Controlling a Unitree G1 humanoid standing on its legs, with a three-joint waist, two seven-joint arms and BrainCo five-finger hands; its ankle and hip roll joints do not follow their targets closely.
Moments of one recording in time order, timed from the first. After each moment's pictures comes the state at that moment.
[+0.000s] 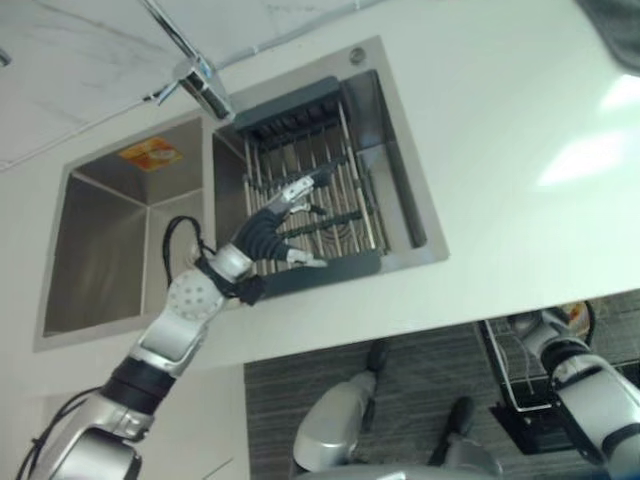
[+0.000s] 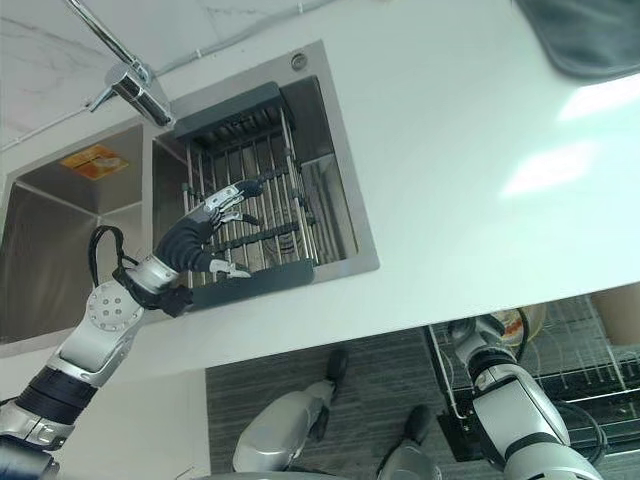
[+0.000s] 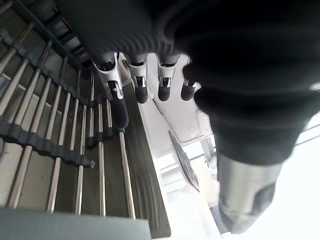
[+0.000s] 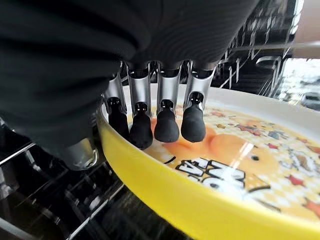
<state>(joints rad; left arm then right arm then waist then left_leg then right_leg) -0.31 0.72 -0.32 -0.04 -0.34 -0.42 -0.19 -0.61 -0.51 0.39 1.18 -0.30 0.08 -0.64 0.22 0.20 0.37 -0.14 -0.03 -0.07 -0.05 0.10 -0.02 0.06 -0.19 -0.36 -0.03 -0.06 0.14</state>
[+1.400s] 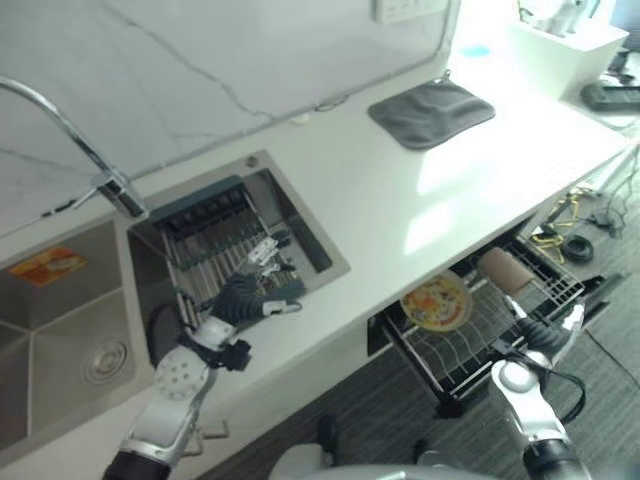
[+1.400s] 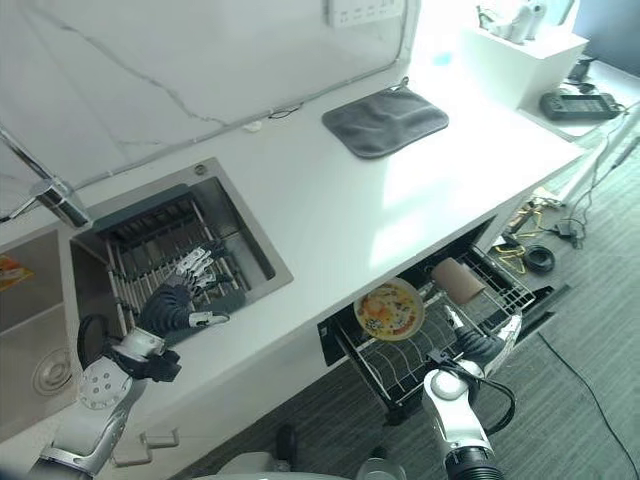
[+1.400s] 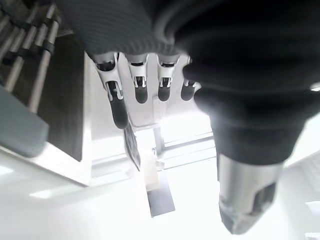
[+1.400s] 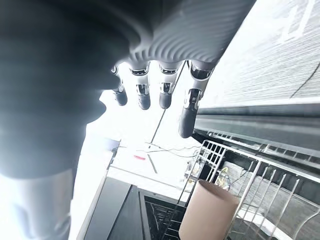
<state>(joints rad) 0.13 0.55 -0.15 -0.12 -0.34 -0.39 -0.19 0.03 -0.28 0.03 0.36 0.19 -0.14 -0.87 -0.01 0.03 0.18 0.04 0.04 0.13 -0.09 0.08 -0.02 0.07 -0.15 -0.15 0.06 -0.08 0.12</state>
